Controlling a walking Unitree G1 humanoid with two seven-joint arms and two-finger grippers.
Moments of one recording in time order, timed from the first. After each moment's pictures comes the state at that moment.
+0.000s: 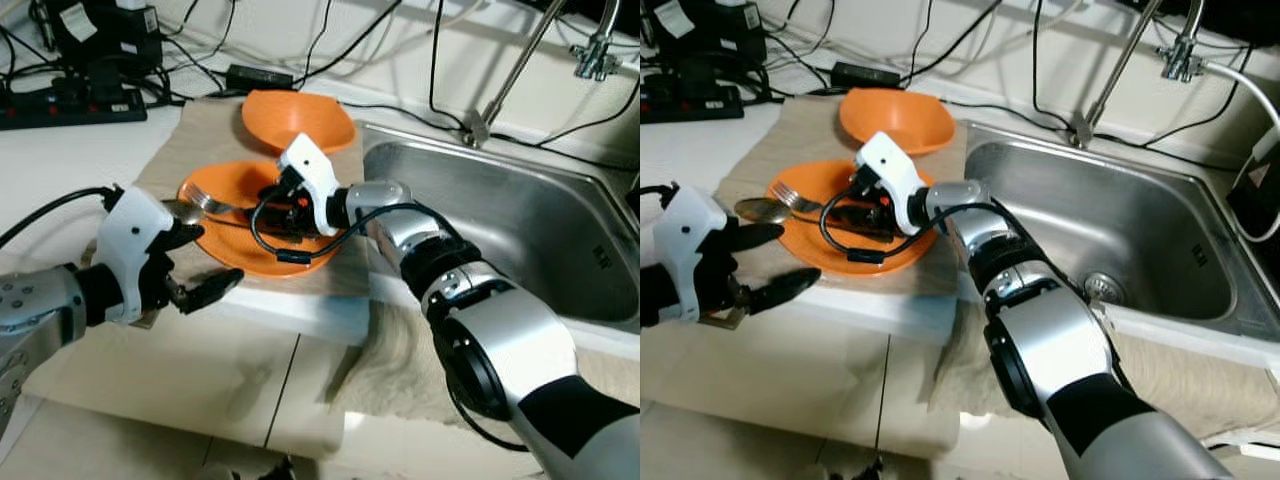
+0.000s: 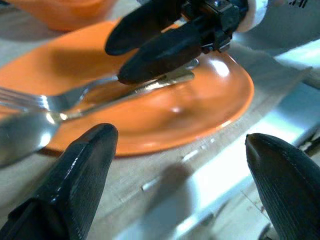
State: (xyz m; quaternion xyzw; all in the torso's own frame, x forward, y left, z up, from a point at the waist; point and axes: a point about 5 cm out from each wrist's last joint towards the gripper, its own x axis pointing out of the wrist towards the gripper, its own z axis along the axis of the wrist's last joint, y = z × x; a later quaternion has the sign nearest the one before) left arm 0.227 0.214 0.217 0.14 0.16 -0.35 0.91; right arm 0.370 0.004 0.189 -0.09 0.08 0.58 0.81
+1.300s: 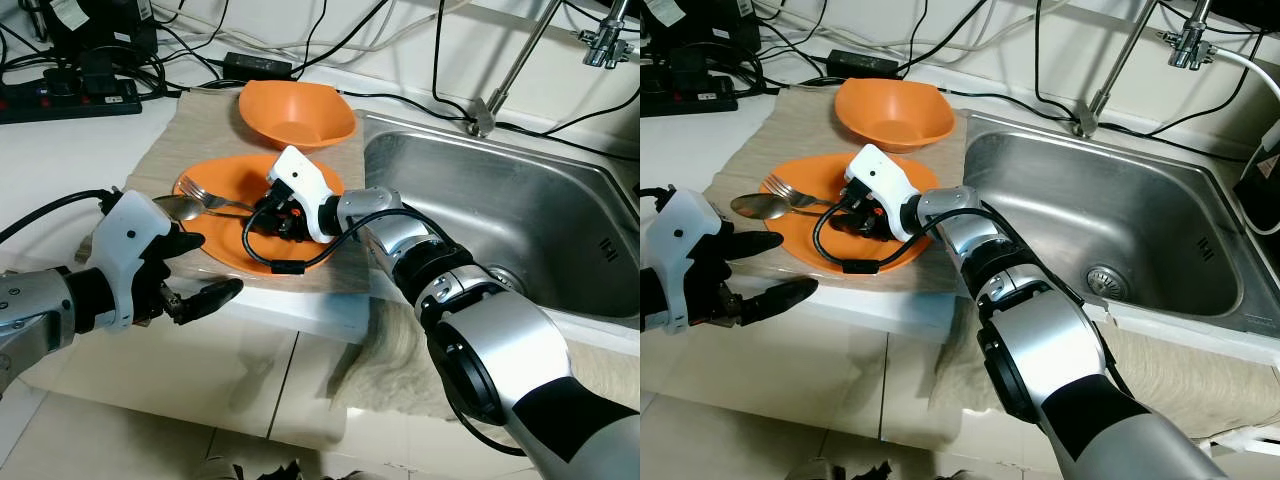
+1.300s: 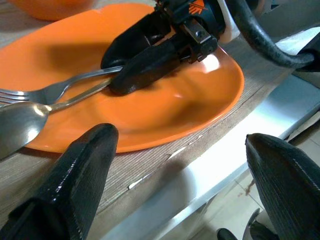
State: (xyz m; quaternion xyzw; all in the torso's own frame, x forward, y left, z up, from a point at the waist) left arm 0.223 0.211 0.225 0.15 0.17 -0.36 0.90; right arm 0.369 0.006 0.177 -0.14 0.11 0.56 0.81
